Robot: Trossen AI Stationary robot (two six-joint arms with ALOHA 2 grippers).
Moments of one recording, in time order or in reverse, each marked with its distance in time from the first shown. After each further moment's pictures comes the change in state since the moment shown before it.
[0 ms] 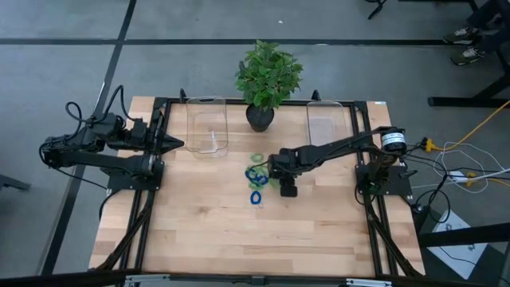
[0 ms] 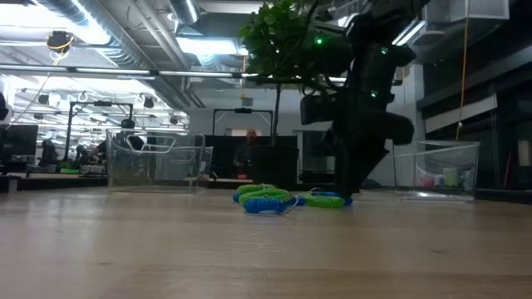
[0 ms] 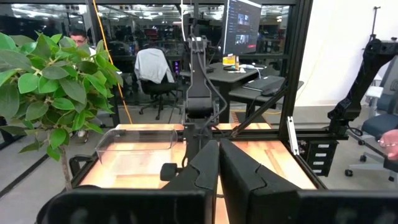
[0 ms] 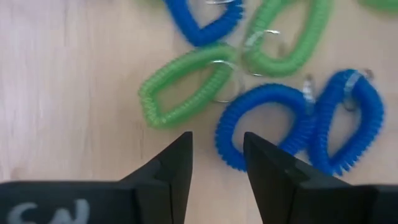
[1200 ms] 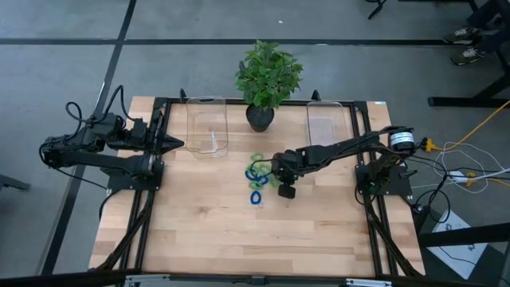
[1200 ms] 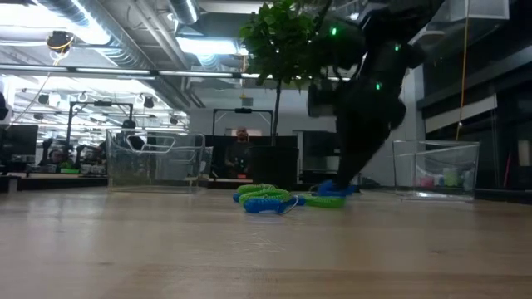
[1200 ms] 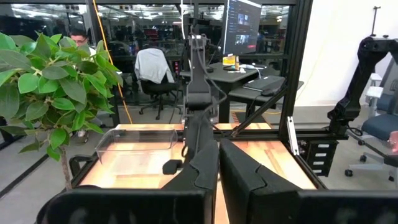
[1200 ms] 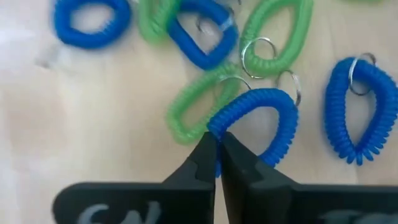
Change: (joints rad) left arm 0.000 0.000 0.000 0.000 0.000 0.000; right arm -0.003 -0.095 -0.086 0.124 -0.079 0.258
